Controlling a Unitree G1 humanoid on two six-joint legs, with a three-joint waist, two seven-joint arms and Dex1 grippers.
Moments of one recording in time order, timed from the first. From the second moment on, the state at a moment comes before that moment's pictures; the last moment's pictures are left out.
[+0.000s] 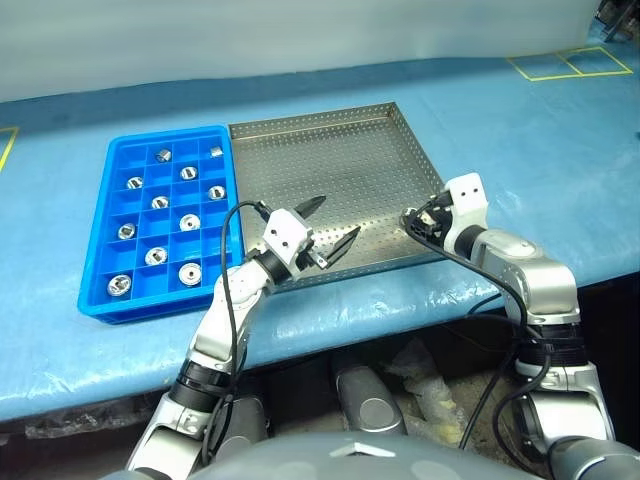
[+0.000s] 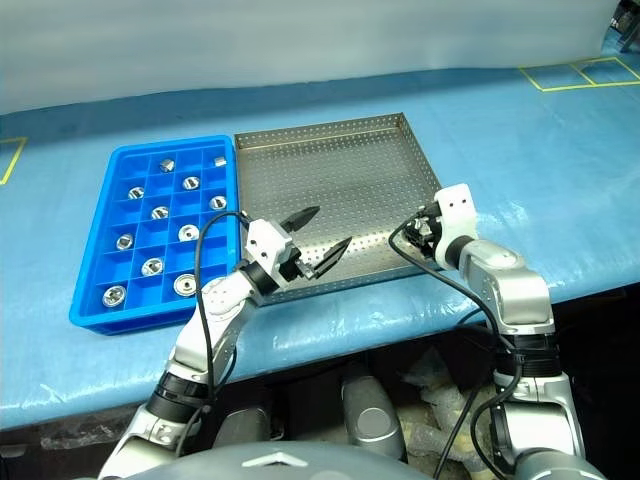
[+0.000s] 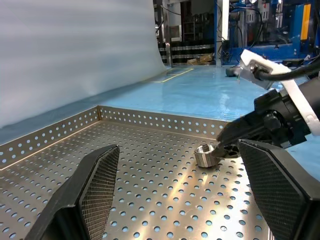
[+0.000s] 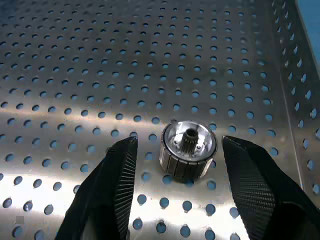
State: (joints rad) left arm -0.19 0.12 -0.27 -0.11 -0.13 0.04 -0.50; right arm -0.37 -0.47 -0.08 -0.06 0.28 0.82 0.40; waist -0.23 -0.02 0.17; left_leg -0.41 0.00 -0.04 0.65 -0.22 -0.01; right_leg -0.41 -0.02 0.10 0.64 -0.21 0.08
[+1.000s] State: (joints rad) left arm -0.17 0.13 -0.23 -0.14 -0.13 0.04 -0.46; right arm -0.42 -0.41 -0.01 0.03 0.21 0.78 0.38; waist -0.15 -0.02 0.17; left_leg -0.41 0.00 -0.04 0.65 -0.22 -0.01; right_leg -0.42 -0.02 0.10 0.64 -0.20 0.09
